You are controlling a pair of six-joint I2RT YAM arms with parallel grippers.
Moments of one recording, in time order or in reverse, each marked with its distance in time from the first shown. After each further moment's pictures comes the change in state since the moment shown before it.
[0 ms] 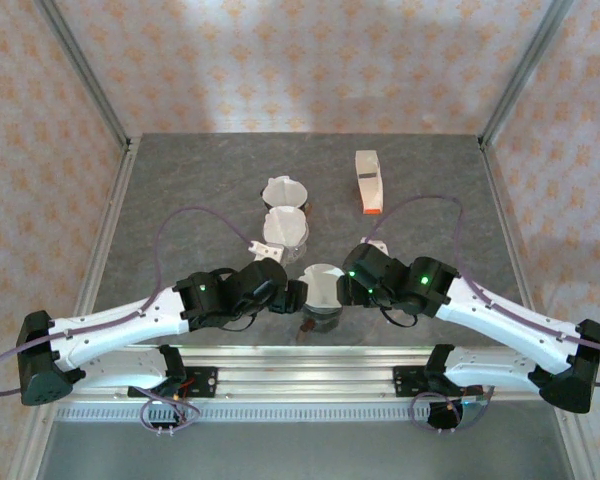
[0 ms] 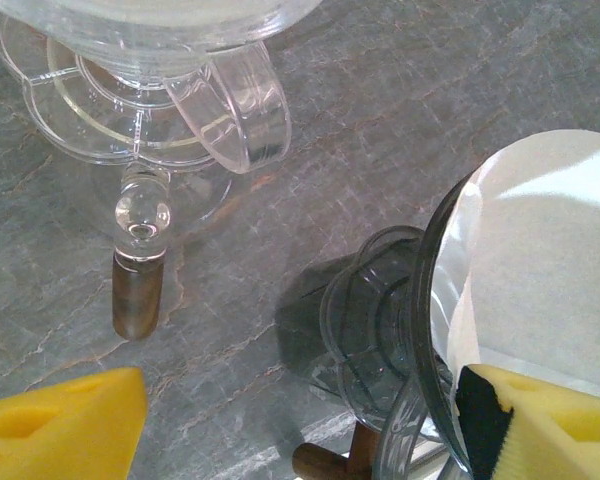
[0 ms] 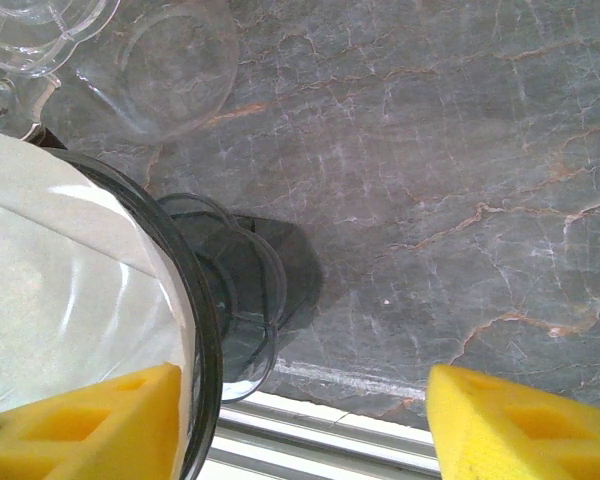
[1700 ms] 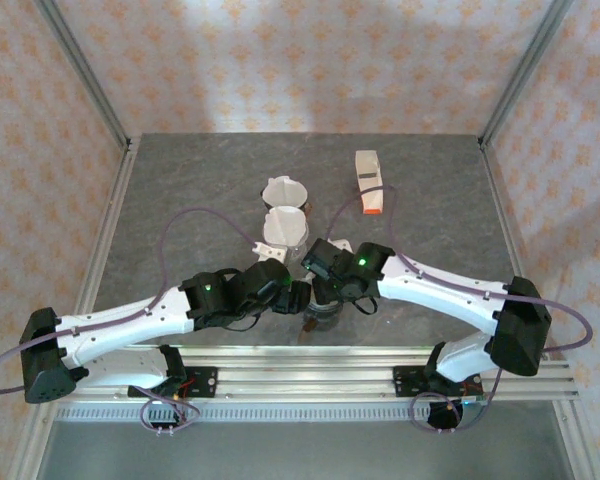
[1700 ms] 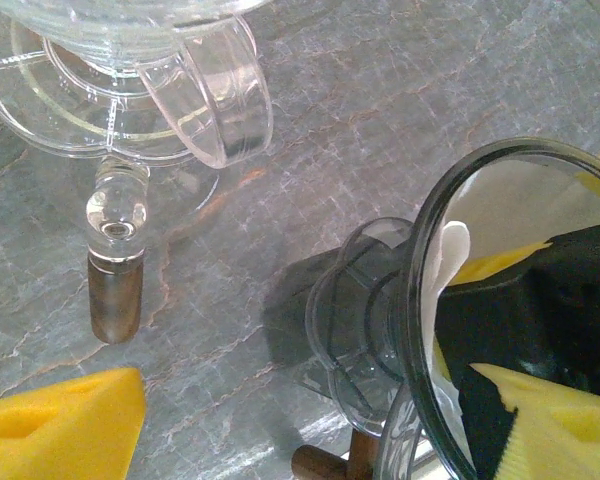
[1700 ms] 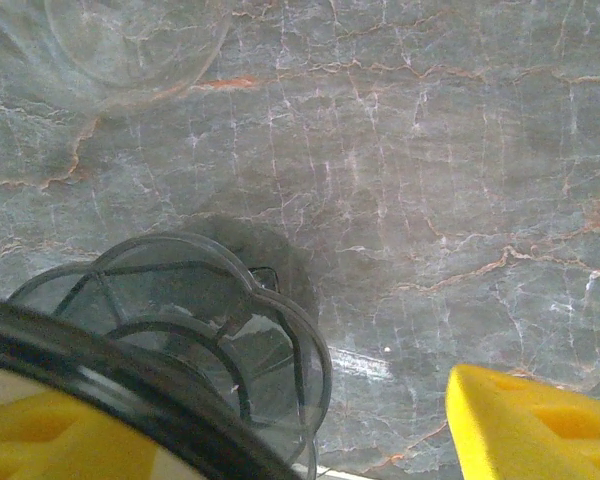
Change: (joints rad) left arm 0.000 0.027 -0.013 0.040 0.019 -0.008; right arm 0.016 0.349 0.105 0.034 0.035 -0.119
